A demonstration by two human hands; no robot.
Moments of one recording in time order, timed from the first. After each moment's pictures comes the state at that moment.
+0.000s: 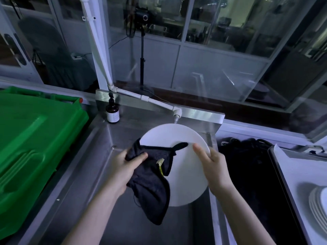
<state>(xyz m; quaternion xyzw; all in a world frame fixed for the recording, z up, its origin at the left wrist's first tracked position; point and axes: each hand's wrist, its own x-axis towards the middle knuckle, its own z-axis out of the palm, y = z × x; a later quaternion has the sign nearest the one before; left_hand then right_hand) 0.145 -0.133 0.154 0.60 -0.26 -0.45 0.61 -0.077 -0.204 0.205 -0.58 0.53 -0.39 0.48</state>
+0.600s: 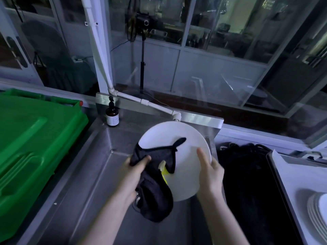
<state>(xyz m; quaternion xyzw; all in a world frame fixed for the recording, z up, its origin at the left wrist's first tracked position) 0.117 -0.146 0.151 0.60 -0.14 -0.45 0.64 -0.060 -0.194 0.192 -0.40 0.59 -0.50 0.50</state>
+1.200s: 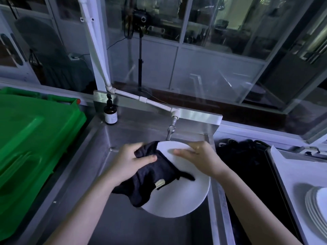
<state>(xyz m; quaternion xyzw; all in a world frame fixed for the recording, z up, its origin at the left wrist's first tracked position) 0.151 -0.142 0.191 0.60 -0.51 -0.37 0.49 -0.067 -0.231 0.224 -0.79 0.41 -0.22 0.40</state>
